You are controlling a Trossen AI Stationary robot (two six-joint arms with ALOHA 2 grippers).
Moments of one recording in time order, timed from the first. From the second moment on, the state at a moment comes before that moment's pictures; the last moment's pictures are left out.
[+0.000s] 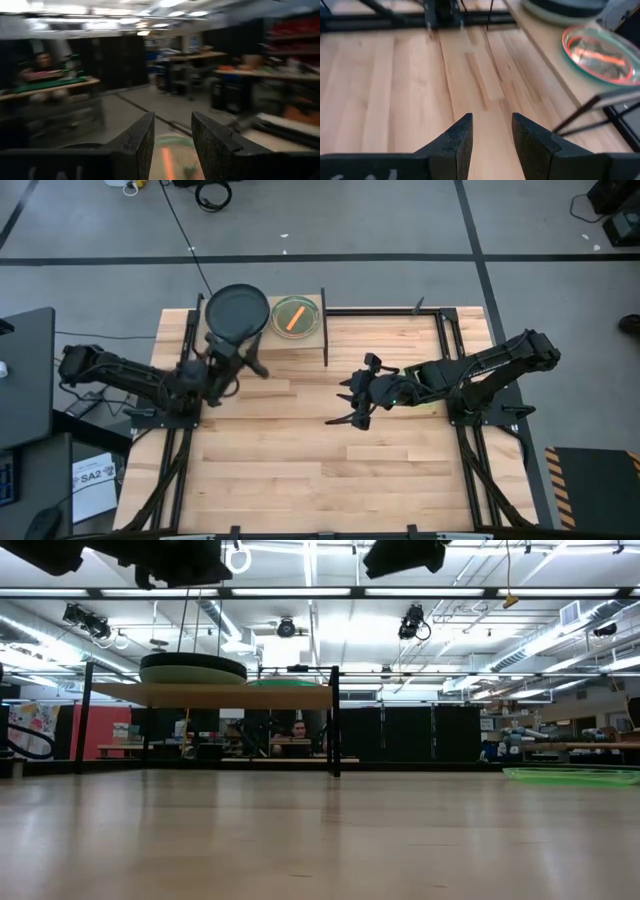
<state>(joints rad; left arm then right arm) -0.15 1.01 0.47 0.85 -1.13 0.30 0.26 1.41 1.20 -0.44 0.48 0.22</state>
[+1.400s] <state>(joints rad) -0.36 1.01 0.47 0.52 -0.72 0.03 0.11 1.21 1.02 -1.30 0.43 0.76</state>
